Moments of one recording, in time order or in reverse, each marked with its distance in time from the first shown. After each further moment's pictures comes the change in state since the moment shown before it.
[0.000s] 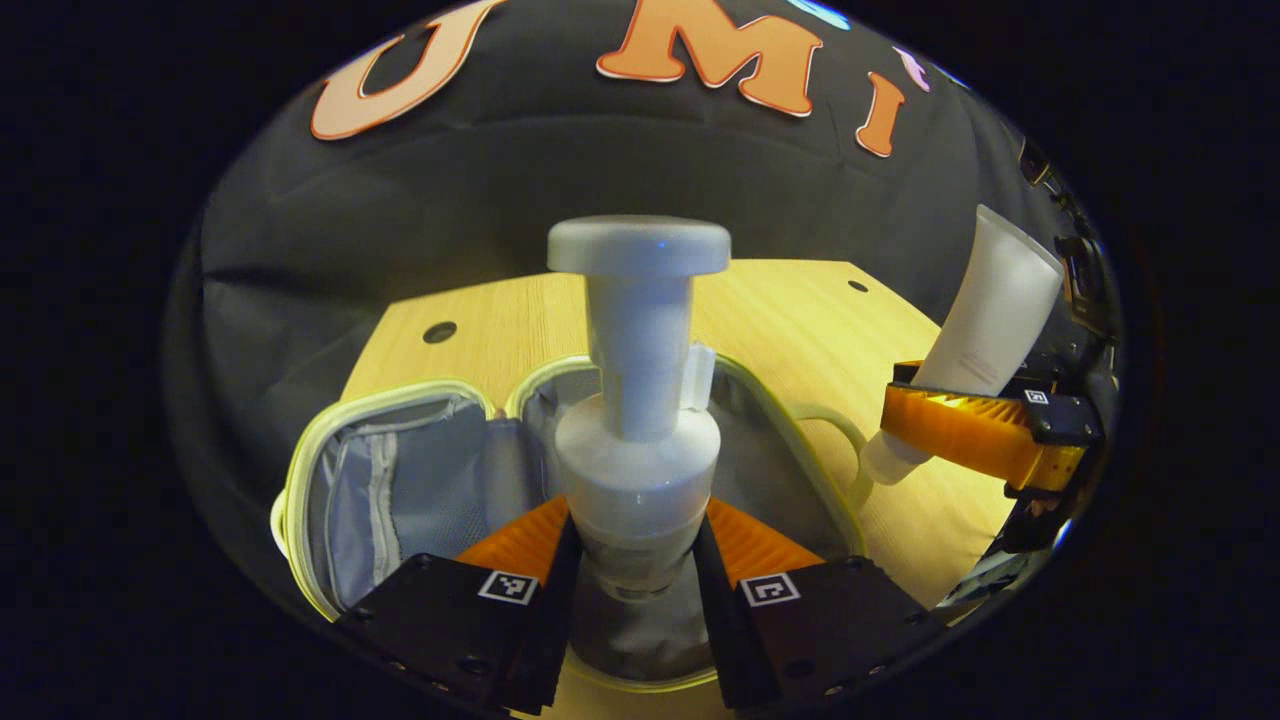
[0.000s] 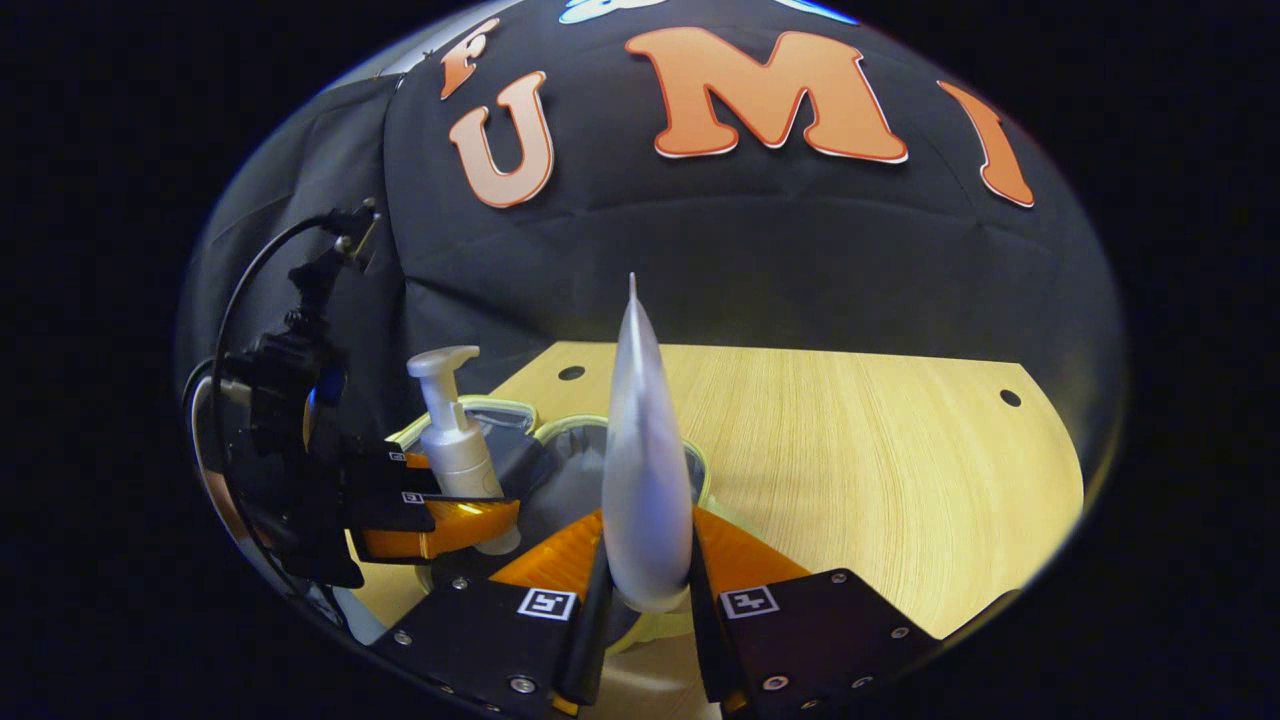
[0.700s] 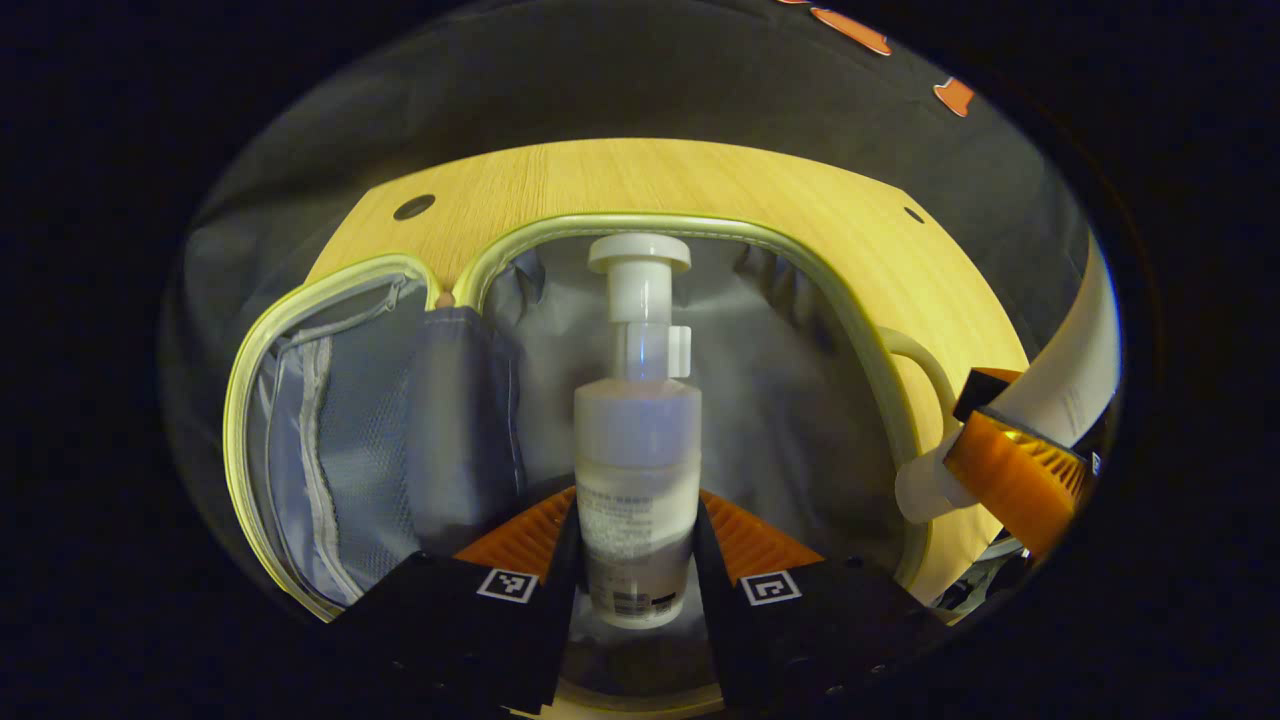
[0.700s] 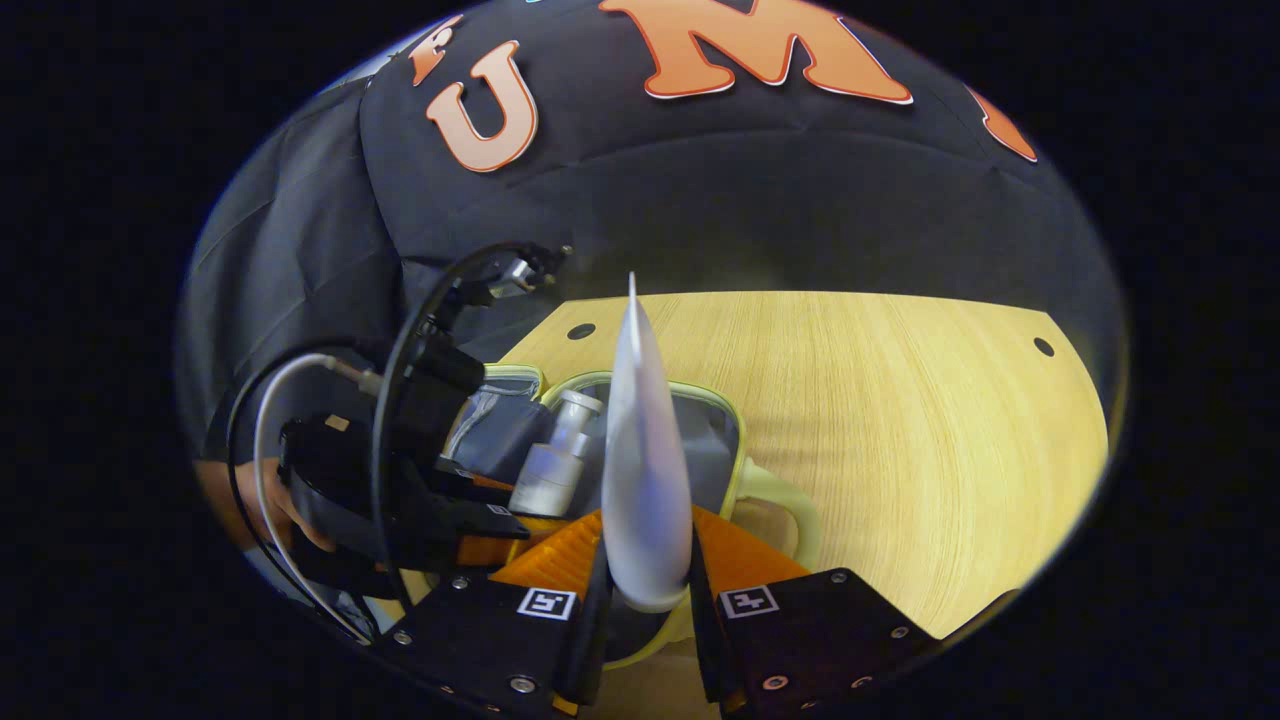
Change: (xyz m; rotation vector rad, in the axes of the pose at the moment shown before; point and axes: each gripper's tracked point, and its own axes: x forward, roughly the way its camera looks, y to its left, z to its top) left arm 0.063 -0.004 -0.036 -0.110 0.339 0.030; right arm 0.028 0.015 -0.029 0.089 0.134 0.059
